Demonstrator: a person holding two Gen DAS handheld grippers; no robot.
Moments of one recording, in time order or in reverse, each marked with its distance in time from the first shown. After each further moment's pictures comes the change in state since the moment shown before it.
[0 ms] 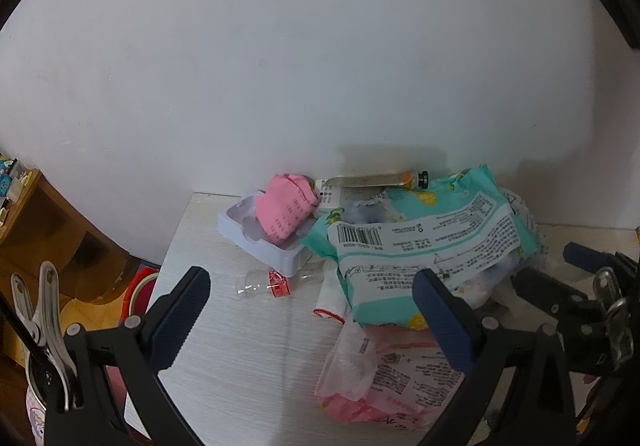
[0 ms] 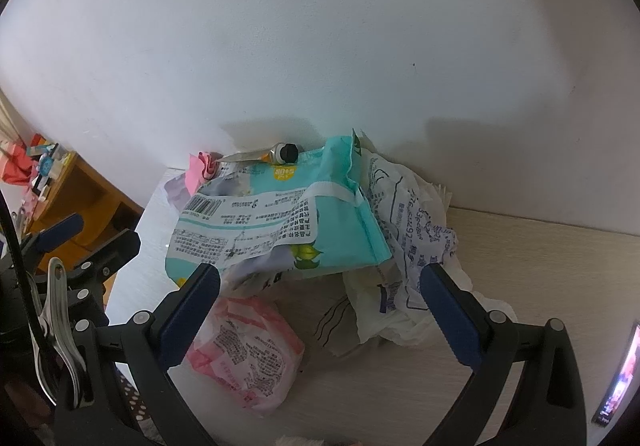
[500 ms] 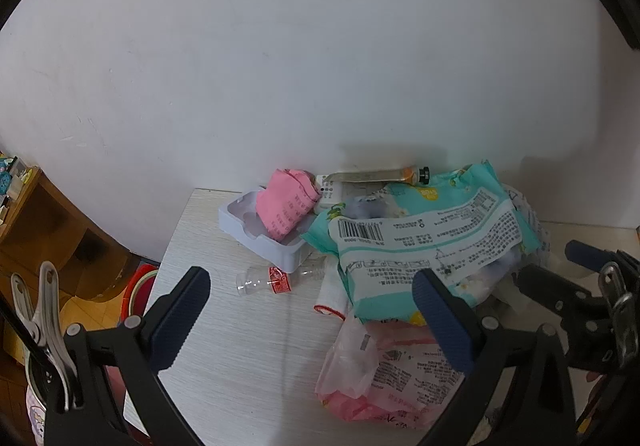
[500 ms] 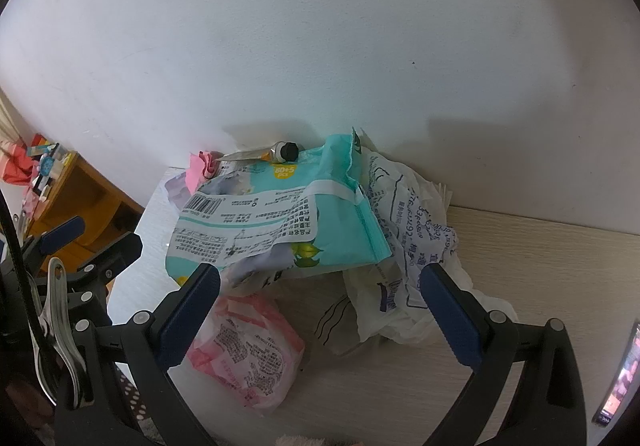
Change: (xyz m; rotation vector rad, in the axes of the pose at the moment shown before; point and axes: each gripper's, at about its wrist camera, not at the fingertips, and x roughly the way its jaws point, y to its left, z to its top) left arm 0.002 0.000 -0.002 -0.001 0.010 0.002; right arm 0.000 0.000 0.001 -0.001 0.005 0.001
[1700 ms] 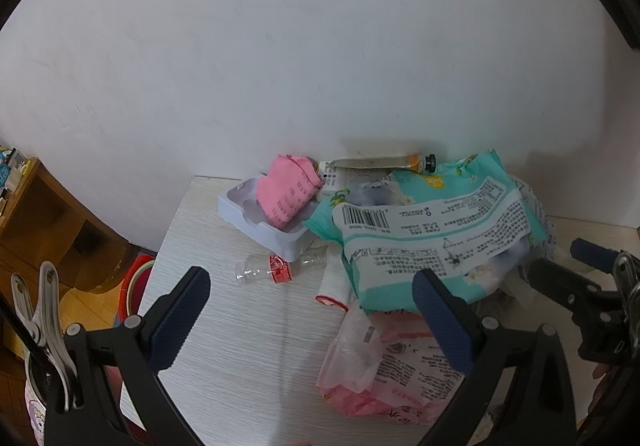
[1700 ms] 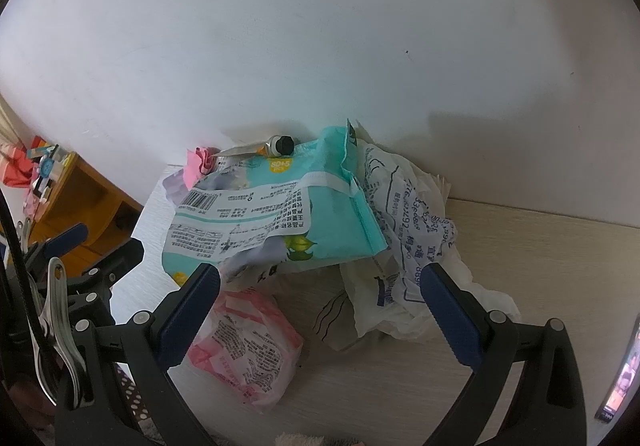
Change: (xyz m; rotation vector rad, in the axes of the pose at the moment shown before) left arm 0.010 0.001 -0.003 -0.010 0.034 0.001; right arm 0.002 -0.003 -0.002 0.021 0.011 0.000
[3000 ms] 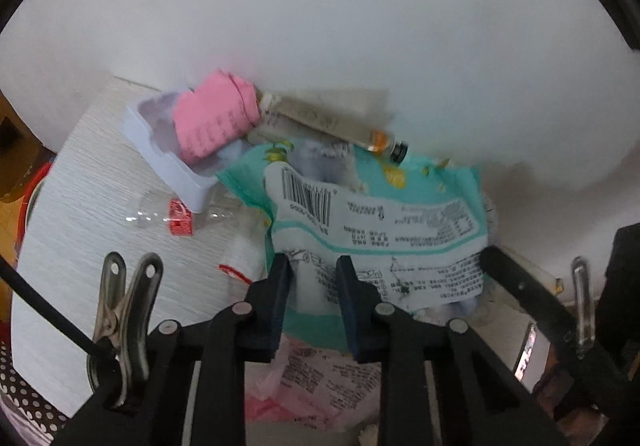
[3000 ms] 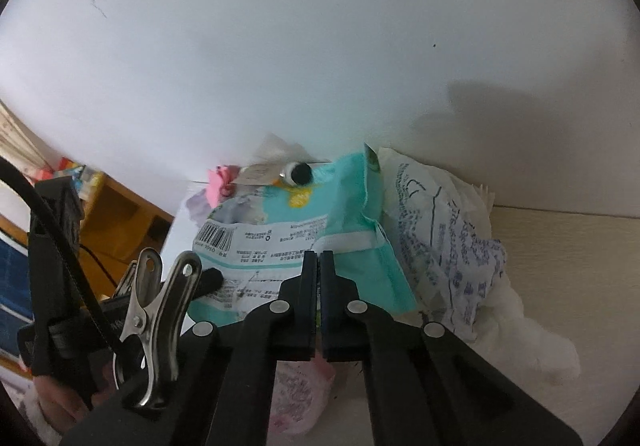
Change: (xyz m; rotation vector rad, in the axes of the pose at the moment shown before) left arm 0.039 0.005 -0.002 -0.268 0.225 -0.353; right arm 0.035 0.014 0.013 0.075 0.000 0.152
